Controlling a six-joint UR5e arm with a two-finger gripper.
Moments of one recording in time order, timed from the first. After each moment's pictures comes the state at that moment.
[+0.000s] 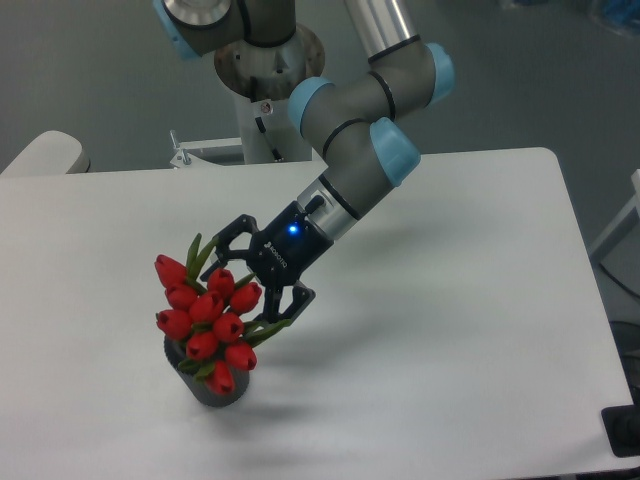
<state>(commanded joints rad) 2.53 -1.90 -1.91 -0.74 0.46 1.29</state>
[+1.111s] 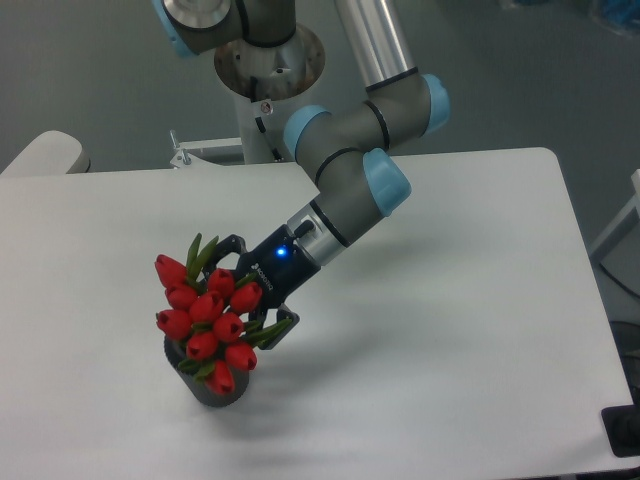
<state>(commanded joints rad) 2.47 -1.96 -1.85 -0.73 0.42 1.29</state>
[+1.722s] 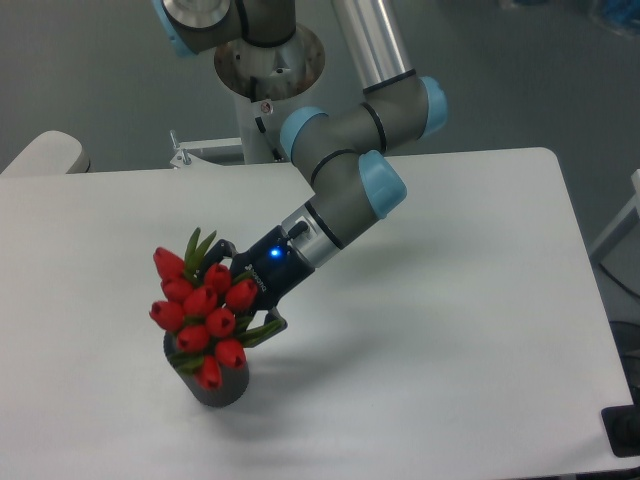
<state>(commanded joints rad) 2.48 -1.96 -1.84 -0.73 0.42 1.29</state>
